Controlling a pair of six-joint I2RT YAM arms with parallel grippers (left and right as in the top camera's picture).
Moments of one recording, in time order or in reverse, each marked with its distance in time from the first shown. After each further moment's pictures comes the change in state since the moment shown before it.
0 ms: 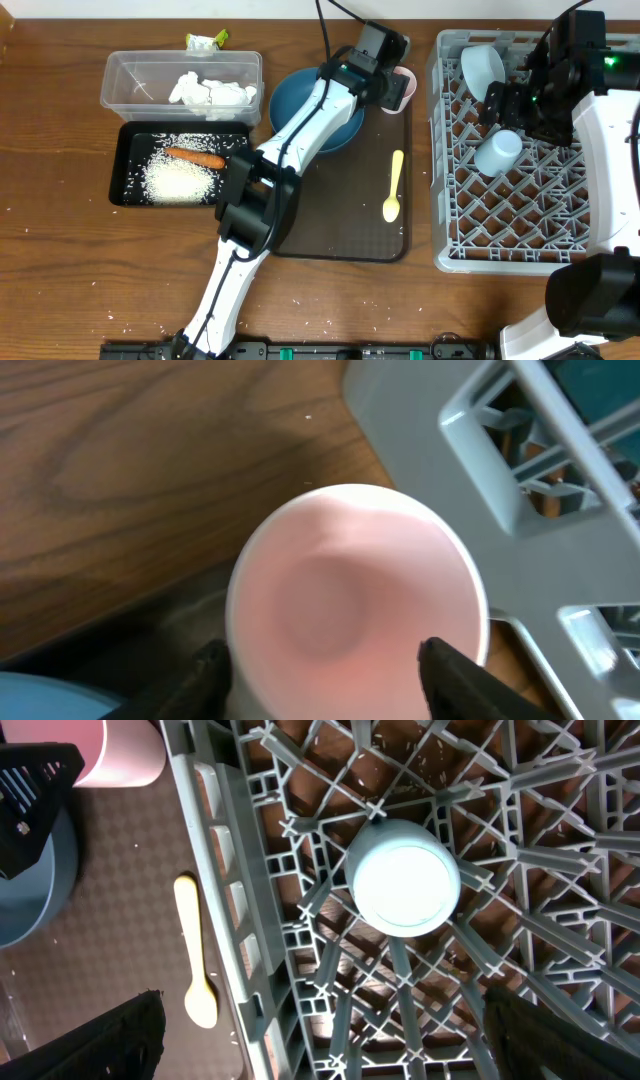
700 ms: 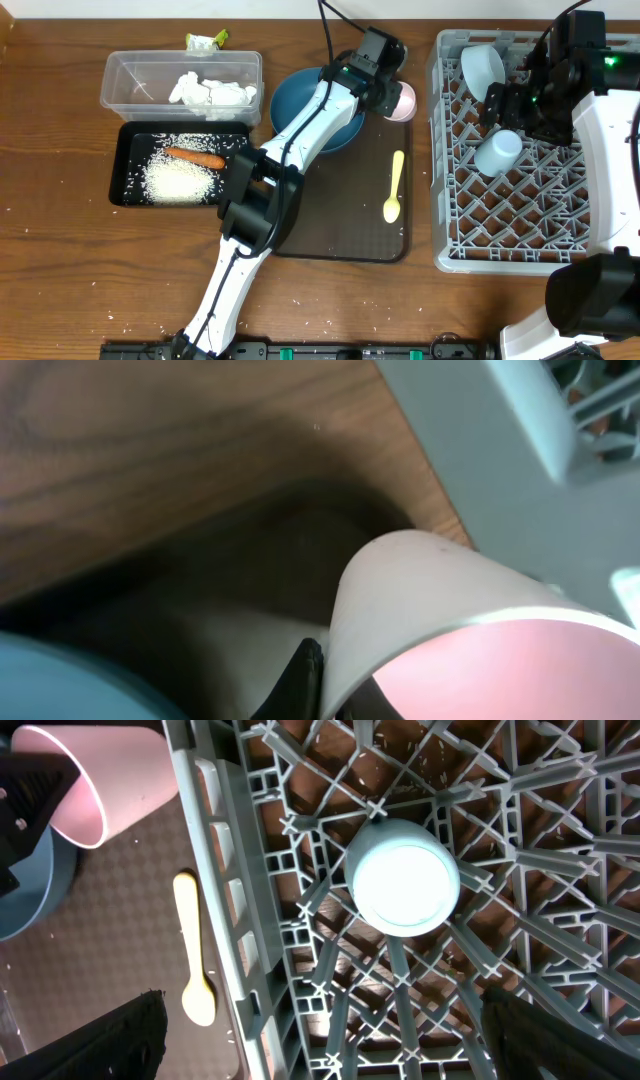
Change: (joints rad) left arm 0.001 0.023 0.000 -0.070 0.000 -0.007; right arm 0.000 0.000 0.000 -0.003 0.000 -0.018
